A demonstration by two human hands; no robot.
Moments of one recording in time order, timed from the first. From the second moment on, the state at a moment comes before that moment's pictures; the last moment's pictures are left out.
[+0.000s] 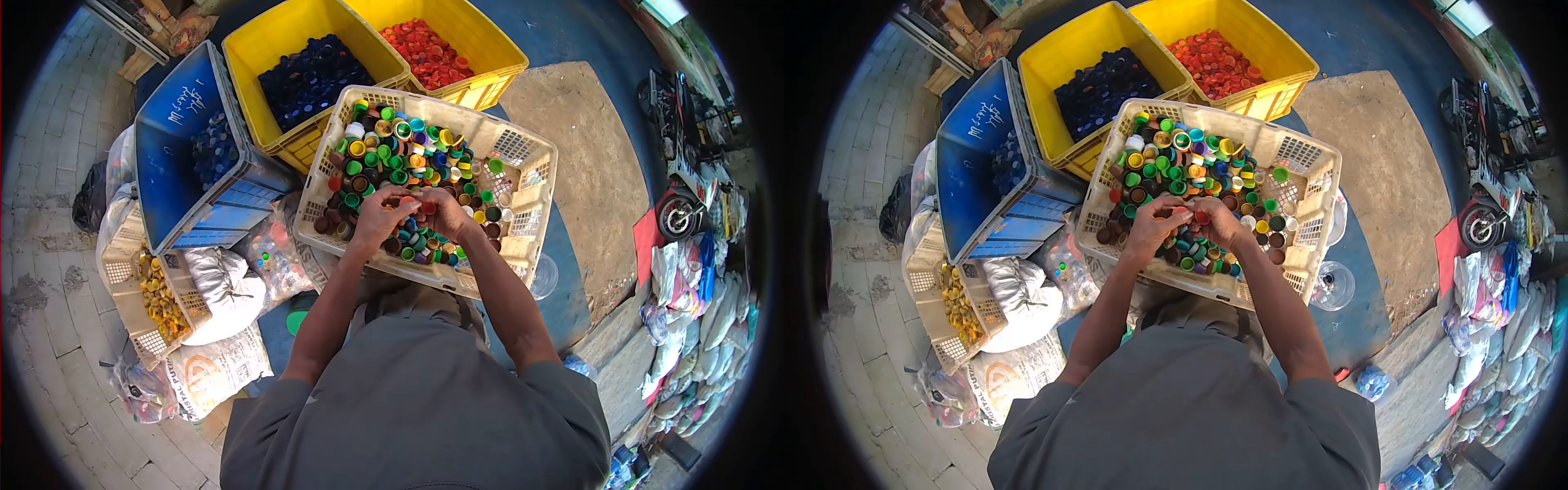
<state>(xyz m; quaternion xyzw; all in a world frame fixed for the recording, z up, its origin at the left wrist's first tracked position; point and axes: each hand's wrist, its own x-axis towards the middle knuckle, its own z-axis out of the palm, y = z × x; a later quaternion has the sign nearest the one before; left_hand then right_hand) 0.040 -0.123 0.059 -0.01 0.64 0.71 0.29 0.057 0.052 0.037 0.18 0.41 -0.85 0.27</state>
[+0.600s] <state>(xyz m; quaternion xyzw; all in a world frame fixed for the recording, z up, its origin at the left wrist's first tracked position) 0.038 -0.234 0.042 -0.20 0.10 0.96 0.18 -0.003 -0.068 0.053 -0.14 0.95 -0.26 0.00</state>
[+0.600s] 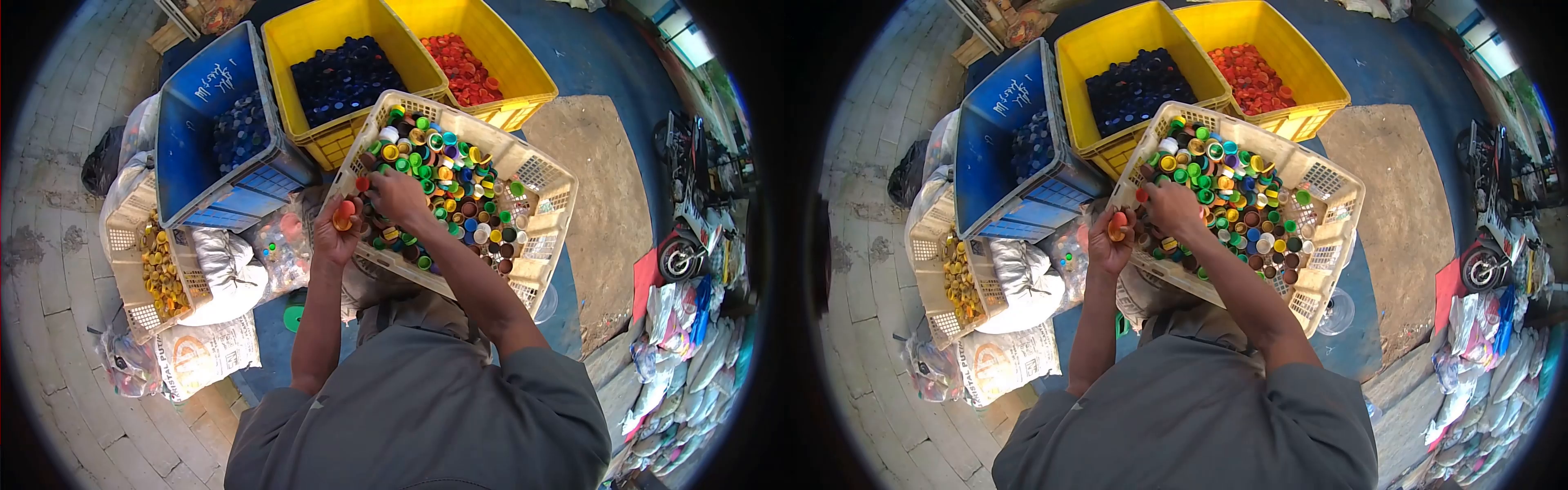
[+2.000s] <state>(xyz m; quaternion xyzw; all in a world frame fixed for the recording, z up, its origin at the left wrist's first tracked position) 0.032 -0.159 0.030 -0.26 0.16 0.92 0.27 0.030 0.083 -0.024 0.18 0.94 -0.29 0.03</state>
